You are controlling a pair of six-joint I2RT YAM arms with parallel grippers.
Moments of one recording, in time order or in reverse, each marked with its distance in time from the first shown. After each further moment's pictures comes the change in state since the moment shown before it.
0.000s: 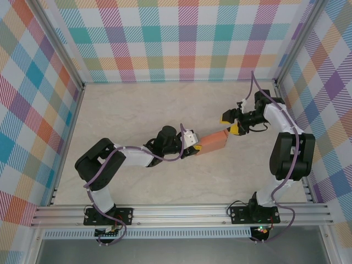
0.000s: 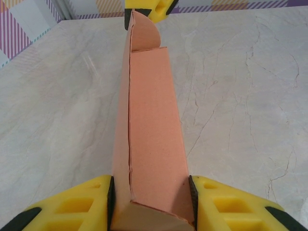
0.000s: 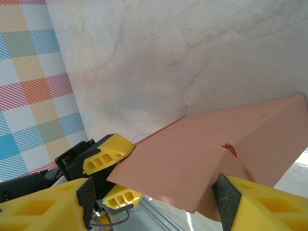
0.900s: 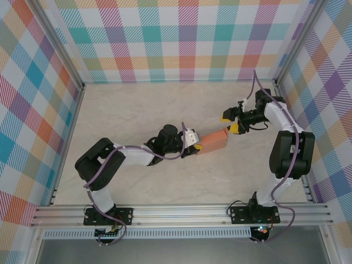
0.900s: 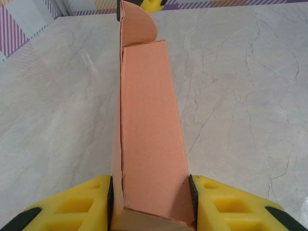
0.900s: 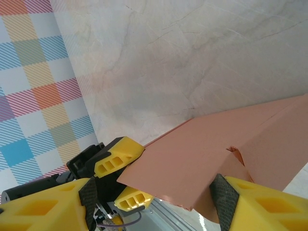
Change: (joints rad) left arm 0.000 0.000 0.032 -0.057 0.000 0.003; right arm -0.011 0.021 0.016 0.003 -0.035 0.057
